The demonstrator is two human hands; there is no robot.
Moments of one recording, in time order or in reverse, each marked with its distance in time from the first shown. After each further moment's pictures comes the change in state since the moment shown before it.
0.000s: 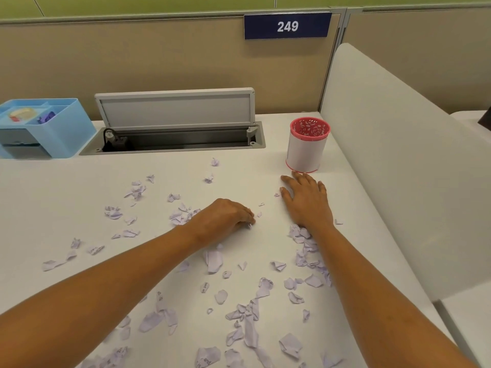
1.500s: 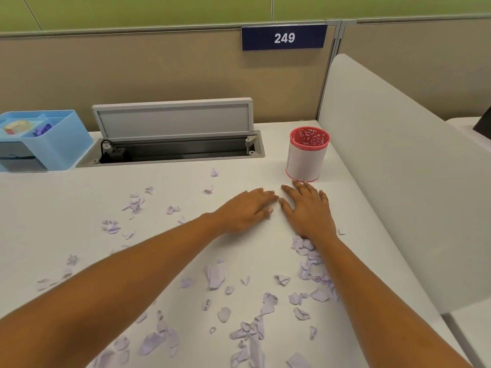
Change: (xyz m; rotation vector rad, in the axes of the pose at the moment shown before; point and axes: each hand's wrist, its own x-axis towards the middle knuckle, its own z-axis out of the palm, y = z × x) left_hand 0.058 -0.011 0.009 -0.180 -0.353 -0.359; right_hand 0.001 0.001 0.002 -0.020 -0.014 0.007
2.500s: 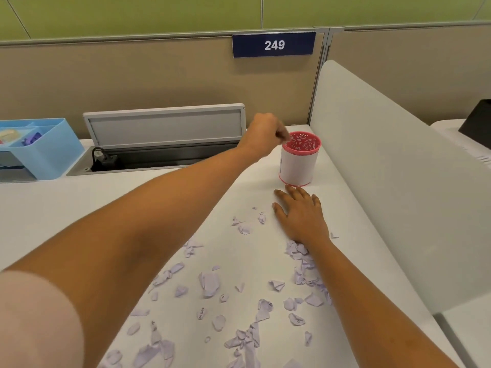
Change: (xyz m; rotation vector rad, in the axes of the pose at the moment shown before) left_hand 0.079 0.054 -0.102 -0.096 0.519 0.009; right_hand -0.001 -0.002 -0.003 -0.017 -0.006 -0.009
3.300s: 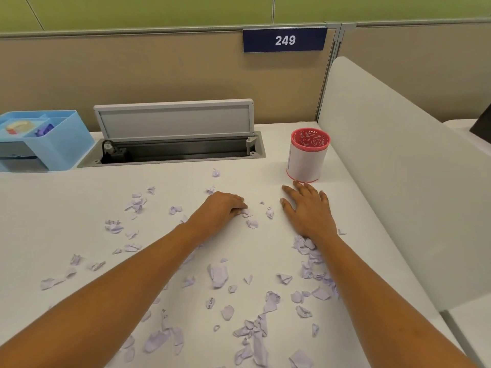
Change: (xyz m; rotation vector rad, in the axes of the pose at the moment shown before) left_hand -0.142 -0.086 0.016 0.188 -0.301 -0.060; right_hand 0.001 0.001 0.000 -0.008 -0.035 0.011
